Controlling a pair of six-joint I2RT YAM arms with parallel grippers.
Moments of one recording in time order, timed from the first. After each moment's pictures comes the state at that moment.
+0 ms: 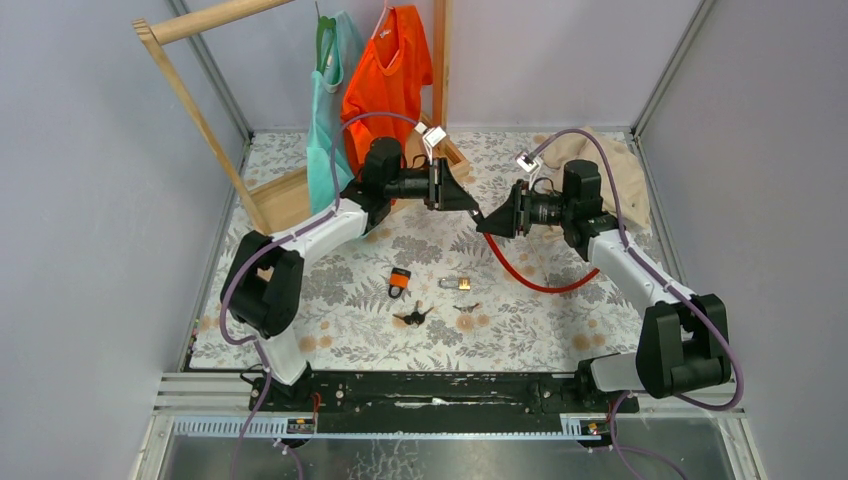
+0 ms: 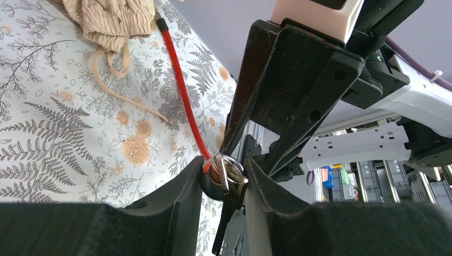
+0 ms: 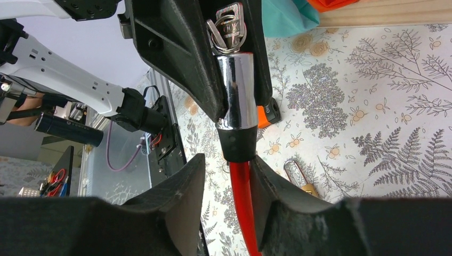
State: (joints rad) left arm -0.50 1.76 1.25 0.34 0.92 -0.75; right arm 0.21 1.36 0.90 0.05 -1.10 0.32
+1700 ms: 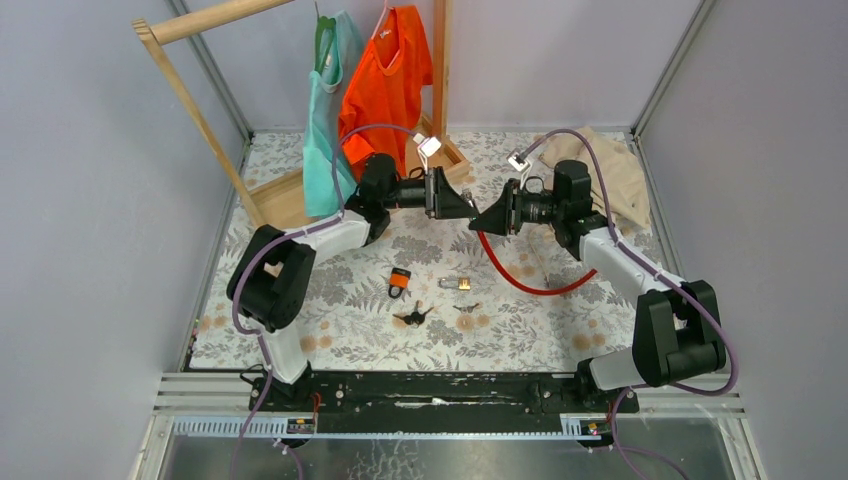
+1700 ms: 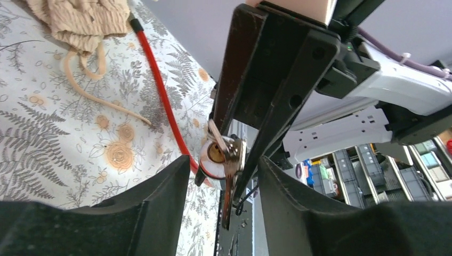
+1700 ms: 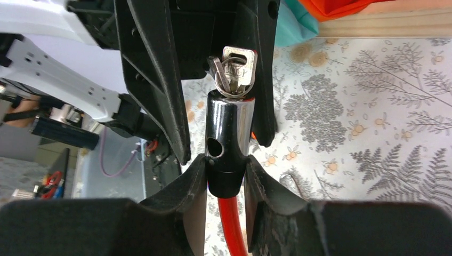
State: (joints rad) left arm -0.49 1.81 1.15 0.65 0.98 -0.91; right arm 0.25 1.42 0.90 0.14 -1.06 0.32
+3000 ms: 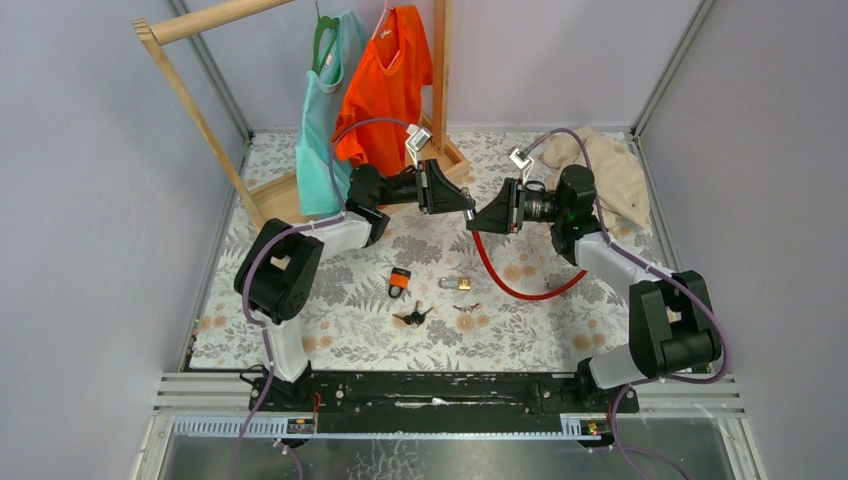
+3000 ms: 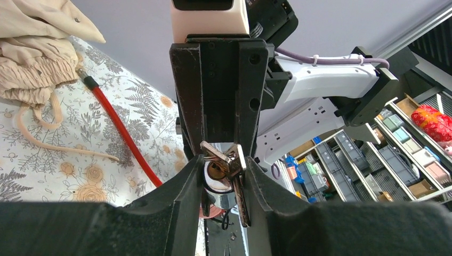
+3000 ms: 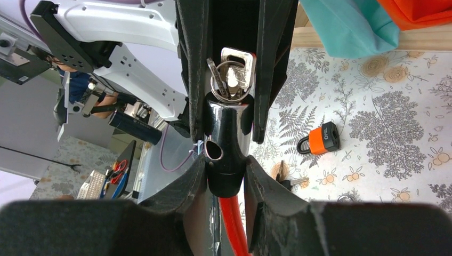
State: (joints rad) left arm -0.46 1.87 1.10 1.22 1.03 -1.22; right arm 0.25 1.48 0.81 0.67 -1.24 0.82
